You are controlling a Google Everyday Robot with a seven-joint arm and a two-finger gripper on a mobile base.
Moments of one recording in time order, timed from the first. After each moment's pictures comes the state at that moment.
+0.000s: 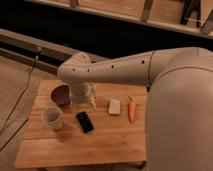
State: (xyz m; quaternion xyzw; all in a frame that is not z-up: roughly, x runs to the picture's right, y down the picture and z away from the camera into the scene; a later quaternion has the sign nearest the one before) arm -0.106 0.103 0.704 -0.26 0.24 0.64 0.68
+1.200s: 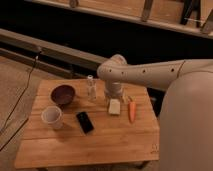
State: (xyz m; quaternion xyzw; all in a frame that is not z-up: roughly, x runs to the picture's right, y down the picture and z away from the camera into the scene) arm 0.062 0.079 0.795 -0.20 0.24 0.69 0.66
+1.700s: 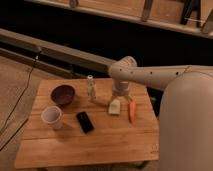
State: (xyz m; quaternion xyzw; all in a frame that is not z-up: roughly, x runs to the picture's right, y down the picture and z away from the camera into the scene) arm 0.088 0.074 0.841 -0.22 0.22 0.68 0.67
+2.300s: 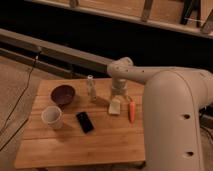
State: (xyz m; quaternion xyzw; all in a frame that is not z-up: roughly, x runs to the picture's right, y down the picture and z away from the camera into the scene) arm 0.078 0.075 0.888 -0.25 0.25 0.66 0.67
